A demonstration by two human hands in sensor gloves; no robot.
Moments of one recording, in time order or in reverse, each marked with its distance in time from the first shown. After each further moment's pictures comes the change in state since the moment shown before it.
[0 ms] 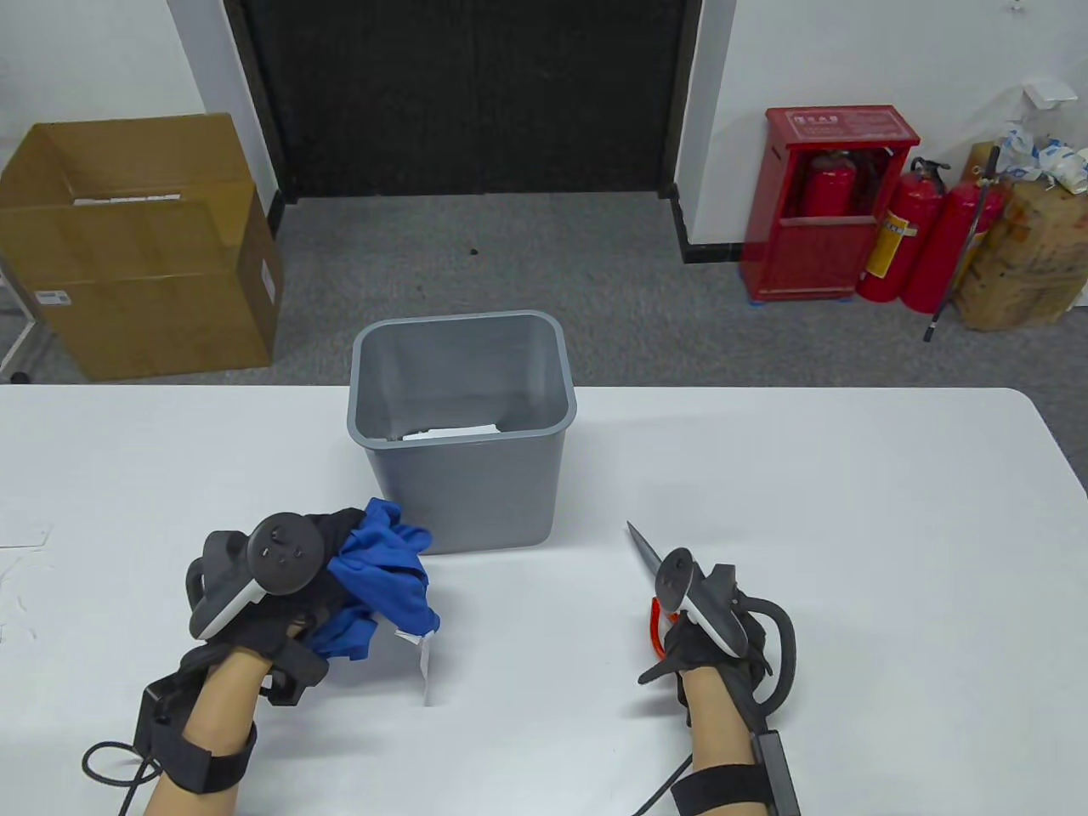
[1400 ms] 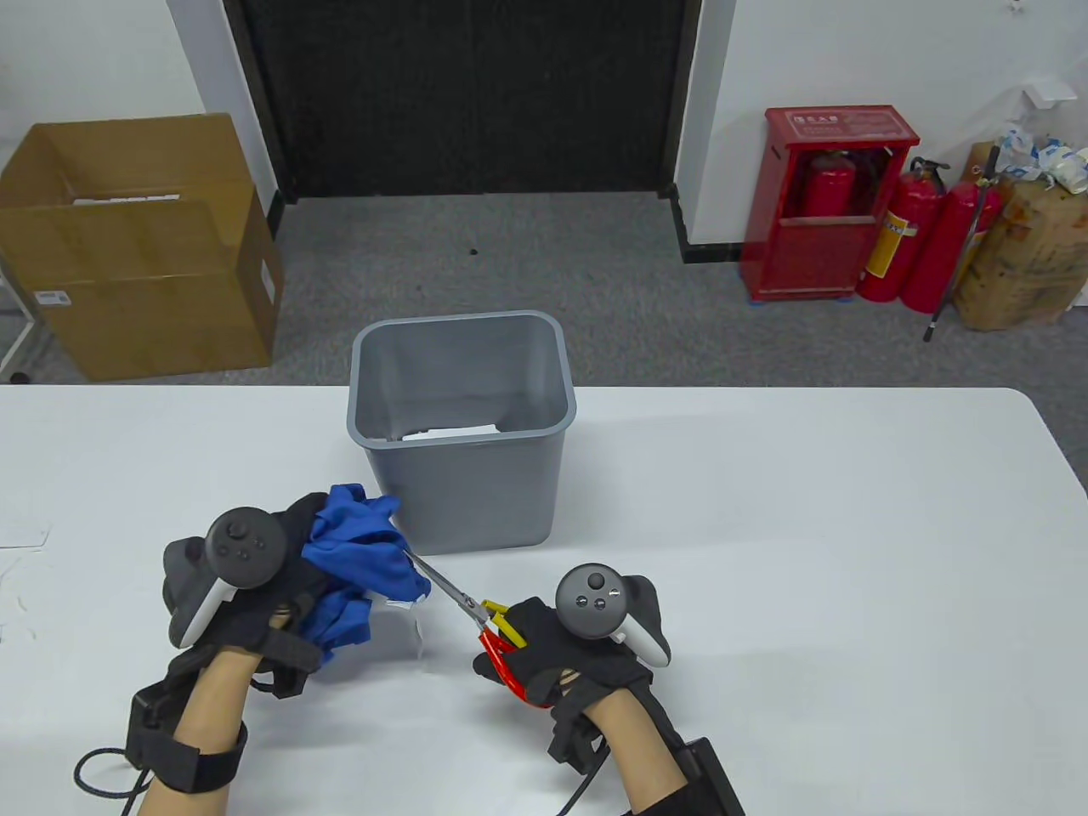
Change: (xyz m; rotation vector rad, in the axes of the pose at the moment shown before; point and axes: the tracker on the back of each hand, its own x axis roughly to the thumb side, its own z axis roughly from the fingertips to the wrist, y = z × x) left_hand -0.030 0.003 0.003 0.097 0.184 0.150; right_hand 0.123 -0.001 0.062 0.279 -0.783 -0.679
